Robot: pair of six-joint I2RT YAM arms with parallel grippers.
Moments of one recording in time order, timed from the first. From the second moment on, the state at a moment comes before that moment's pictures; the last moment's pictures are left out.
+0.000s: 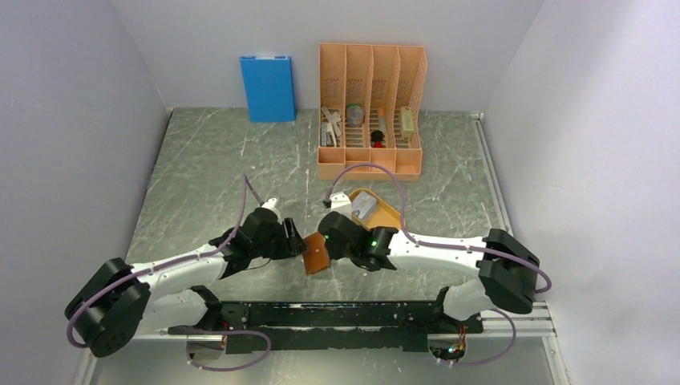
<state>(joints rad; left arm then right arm) -0.74 1.15 0.37 0.06 0.06 -0.85 1.14 1.44 0.83 -0.25 0.36 0.64</state>
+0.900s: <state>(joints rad) -0.74 1.10 0.40 0.03 0.11 -0.85 1.14 1.30 0.74 -0.08 0.22 0.61</state>
